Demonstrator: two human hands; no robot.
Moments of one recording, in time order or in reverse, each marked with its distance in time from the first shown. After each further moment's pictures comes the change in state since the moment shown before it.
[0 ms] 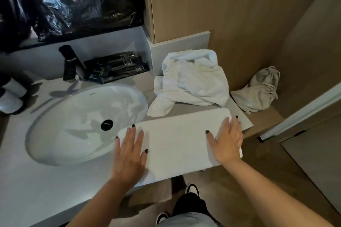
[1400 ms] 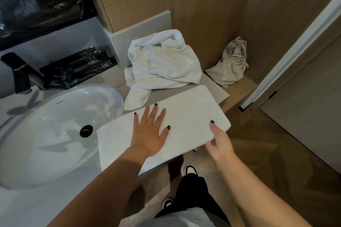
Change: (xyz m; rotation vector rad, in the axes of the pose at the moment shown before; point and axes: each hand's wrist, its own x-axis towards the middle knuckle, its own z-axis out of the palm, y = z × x) left_hand 0.071 0.078 0.016 0.139 -0.290 0.267; right_hand -0.056 0.015 0.001 1.872 0.064 0.824
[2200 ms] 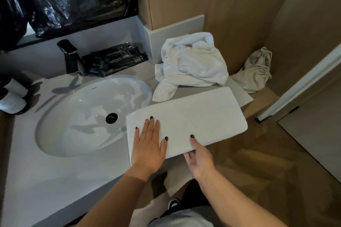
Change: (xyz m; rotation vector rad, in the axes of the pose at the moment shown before) left_hand -0.095 -0.036 0.023 -0.100 0.116 -0.235; right_hand -0.055 0.113 0.021 -0.171 -0.030 0.185
